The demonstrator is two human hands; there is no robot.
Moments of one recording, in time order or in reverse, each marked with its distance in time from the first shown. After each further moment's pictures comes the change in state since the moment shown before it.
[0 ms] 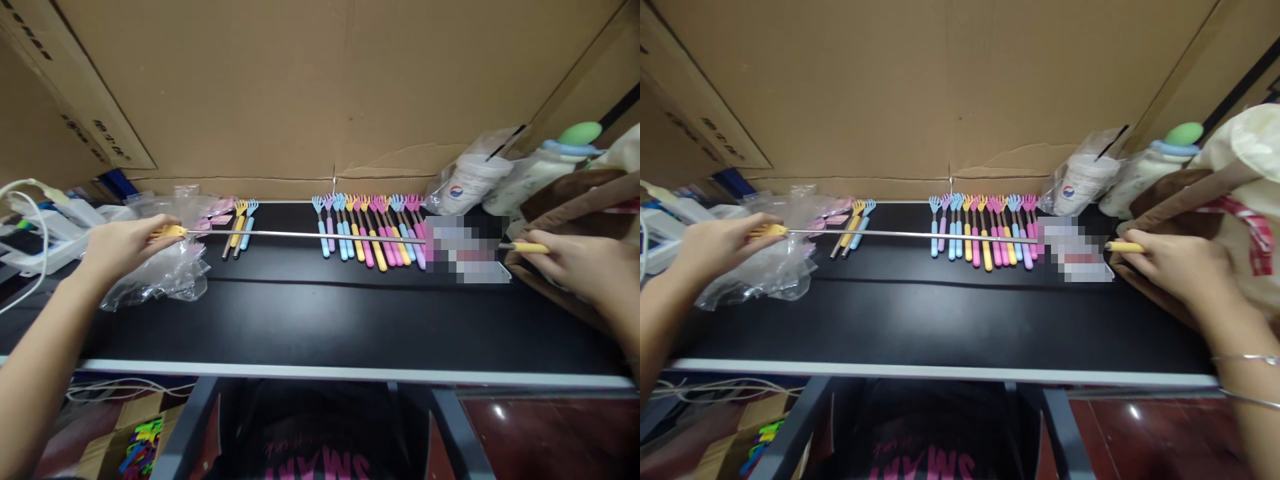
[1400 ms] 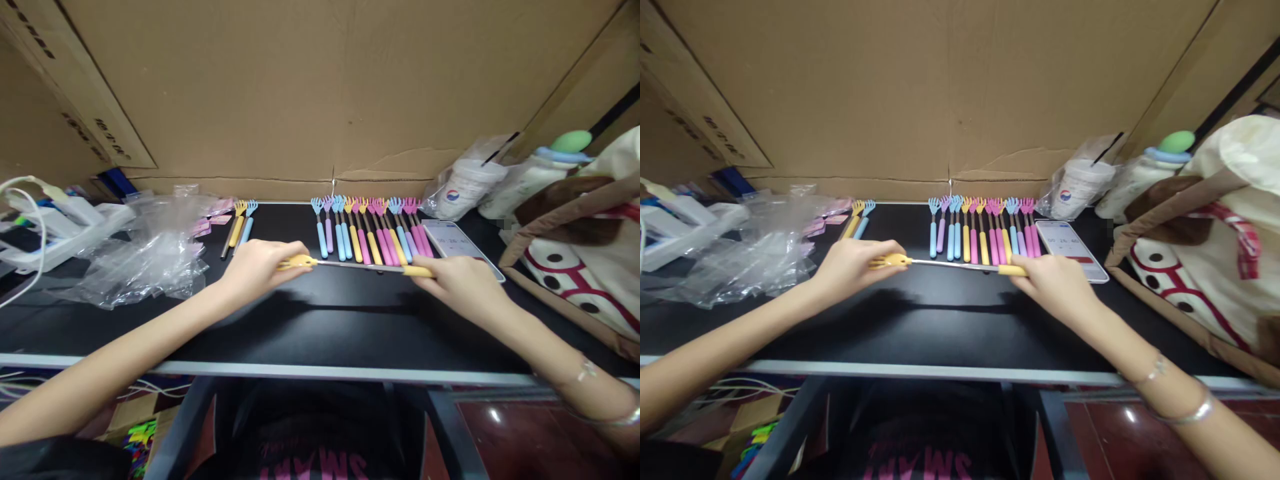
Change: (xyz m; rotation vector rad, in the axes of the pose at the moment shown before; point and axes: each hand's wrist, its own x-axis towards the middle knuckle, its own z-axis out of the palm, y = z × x) left_hand 0.011 0.185 -0.058 -0.652 0.088 0.444; right_hand -0.024 -0.160 -0.091 0.243 -0.017 -0.414
